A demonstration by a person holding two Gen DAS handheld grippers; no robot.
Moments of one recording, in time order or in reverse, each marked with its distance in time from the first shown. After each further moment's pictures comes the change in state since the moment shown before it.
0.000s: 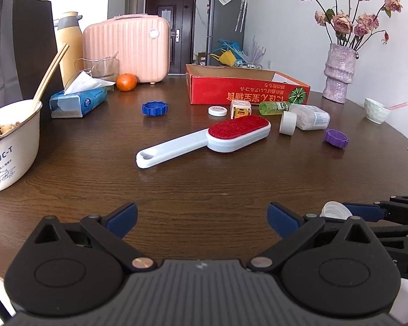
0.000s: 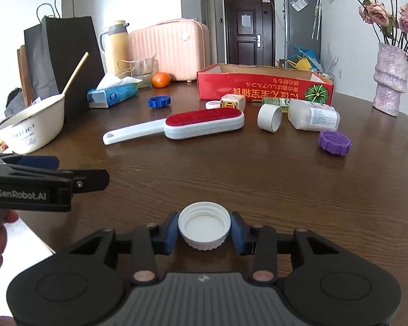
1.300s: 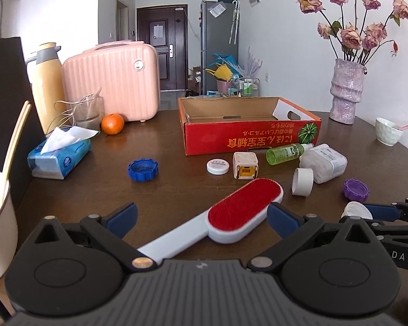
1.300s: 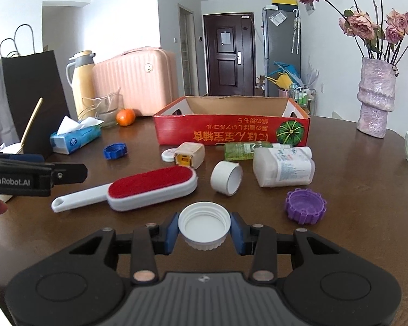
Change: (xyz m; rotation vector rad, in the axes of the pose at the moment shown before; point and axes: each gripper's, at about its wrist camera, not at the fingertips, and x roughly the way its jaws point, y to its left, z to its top) left arm 0.065 -0.011 0.100 0.066 -0.060 0.006; right arm 0.040 -0.063 0.079 0.051 -0.089 -0.071
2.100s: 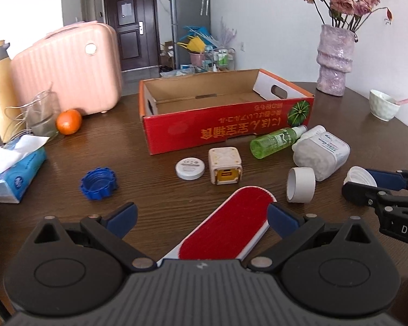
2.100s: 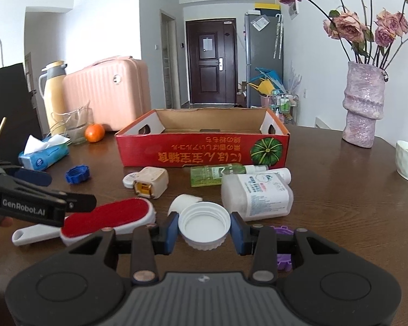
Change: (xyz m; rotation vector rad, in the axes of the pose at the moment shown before) left arm 0.085 -0.021 0.034 0.093 0.134 -0.096; right arm 0.042 -0.035 0.030 0.038 -0.037 -0.071
